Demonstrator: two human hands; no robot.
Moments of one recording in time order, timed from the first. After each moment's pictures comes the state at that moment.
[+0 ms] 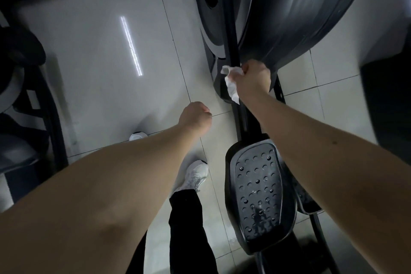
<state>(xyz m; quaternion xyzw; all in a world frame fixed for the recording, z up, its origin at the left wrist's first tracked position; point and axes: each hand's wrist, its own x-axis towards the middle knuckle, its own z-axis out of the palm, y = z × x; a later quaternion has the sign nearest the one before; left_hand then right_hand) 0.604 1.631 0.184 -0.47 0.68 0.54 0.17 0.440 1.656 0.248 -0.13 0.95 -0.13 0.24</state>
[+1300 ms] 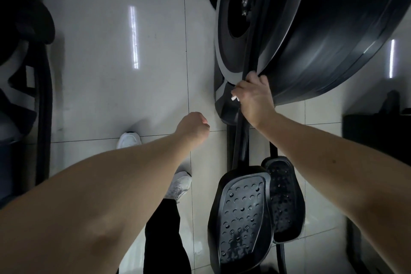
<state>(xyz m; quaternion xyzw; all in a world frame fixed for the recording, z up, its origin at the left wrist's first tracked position) 0.616 1.590 0.196 -0.51 0.61 0.59 0.16 0.421 1.624 0.257 -0.69 0.70 0.15 0.02</state>
